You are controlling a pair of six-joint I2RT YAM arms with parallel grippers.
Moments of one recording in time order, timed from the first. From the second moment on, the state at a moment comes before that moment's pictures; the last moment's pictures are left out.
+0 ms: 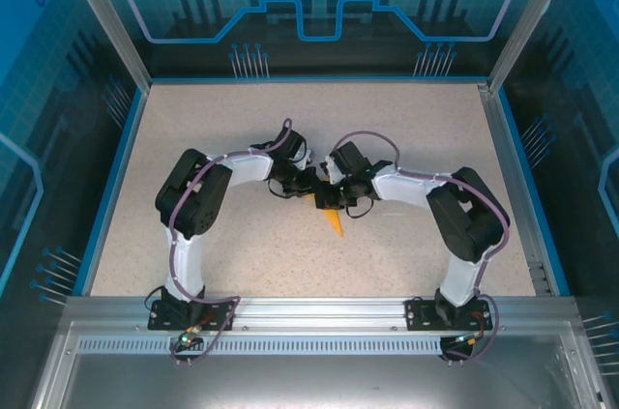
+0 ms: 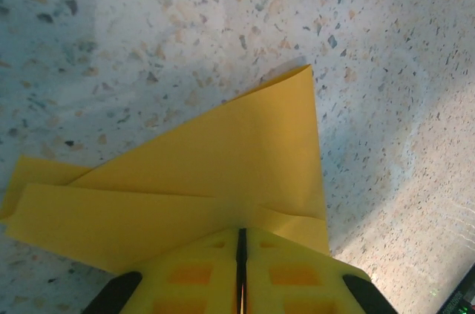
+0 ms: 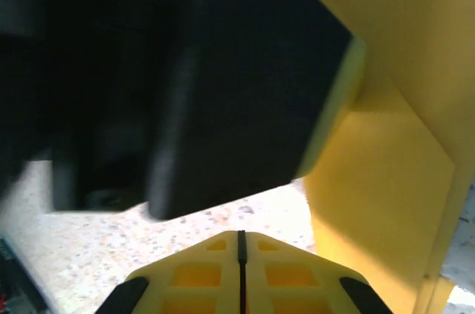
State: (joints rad) left arm -0.47 2.04 1.24 -0.36 0.52 -0.58; right arm 0.63 1.82 1.05 -0.31 -0.41 0.54
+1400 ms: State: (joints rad) left arm -0.49 2.08 1.33 -0.48 0.52 -0.58; right arm 0.58 1.56 0.50 0.10 -0.47 0.56
